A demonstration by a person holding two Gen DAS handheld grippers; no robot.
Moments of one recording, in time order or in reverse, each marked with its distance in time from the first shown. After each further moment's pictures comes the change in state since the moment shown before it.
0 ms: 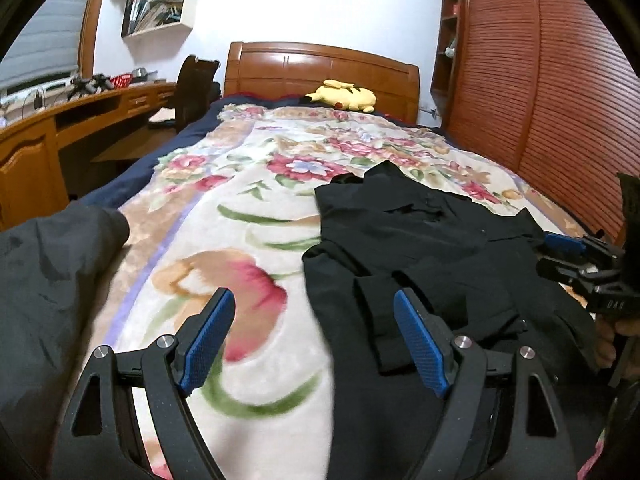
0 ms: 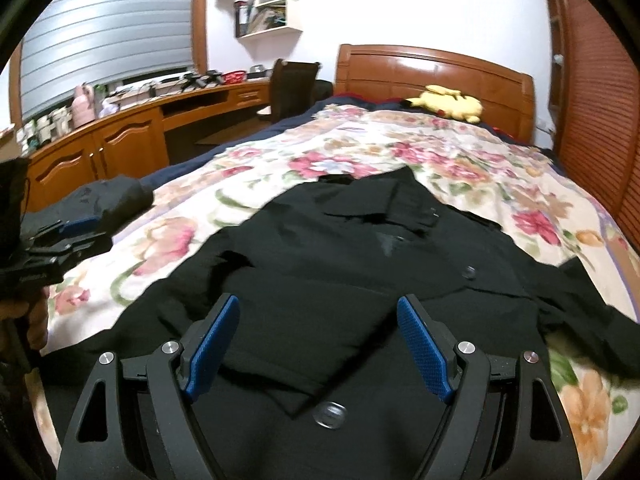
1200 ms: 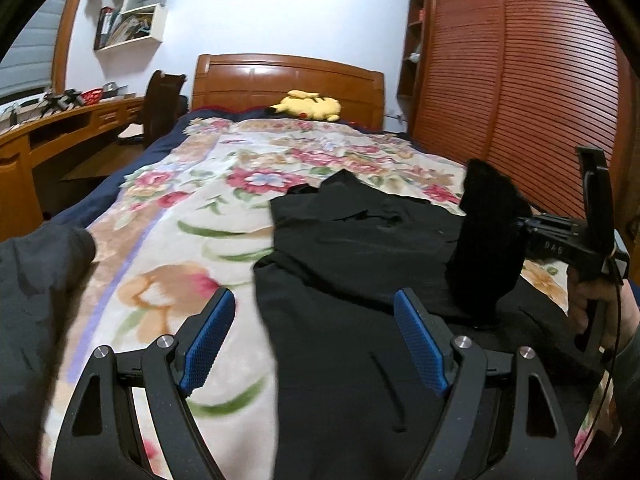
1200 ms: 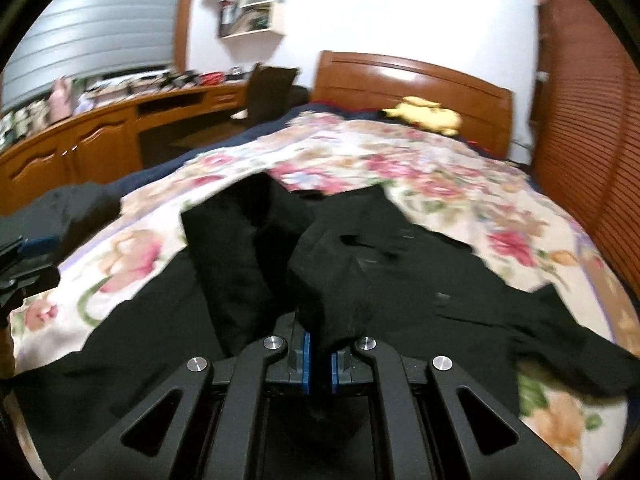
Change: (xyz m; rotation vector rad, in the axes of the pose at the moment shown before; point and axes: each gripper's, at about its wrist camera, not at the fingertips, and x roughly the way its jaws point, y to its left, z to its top) left arm -0.014 -0.046 -0.001 0.065 -0.041 -0.110; right arm -0.003 -0.097 0.021 -0.010 -0.018 -0.155
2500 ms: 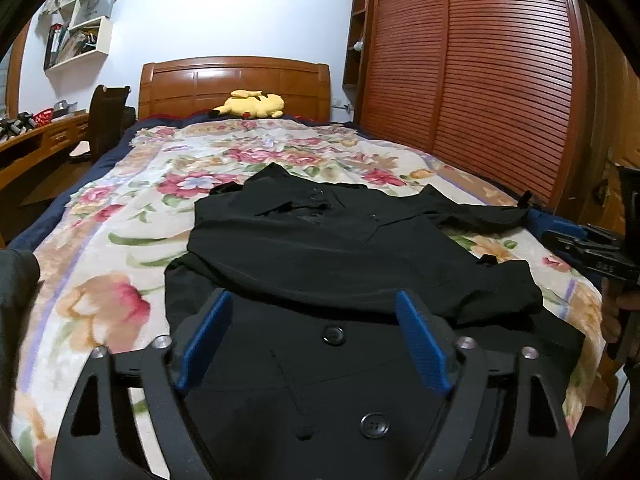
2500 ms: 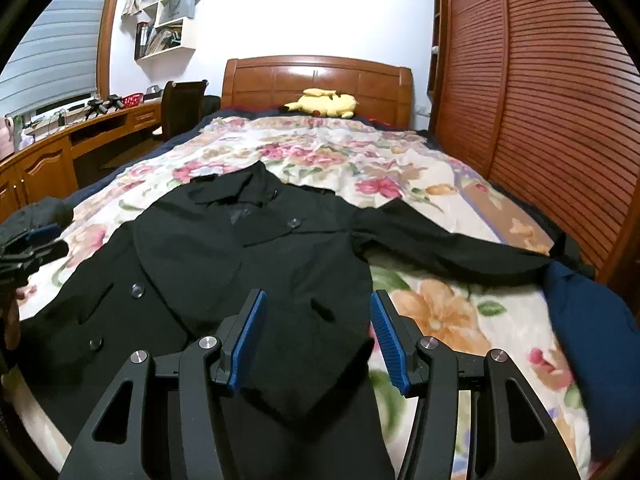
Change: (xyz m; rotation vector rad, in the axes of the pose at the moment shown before) left arm 0.009 -0.074 -0.007 0.096 0.014 -0.127; right arm -0.153 -0.012 -0.064 0.157 0.003 -0.239
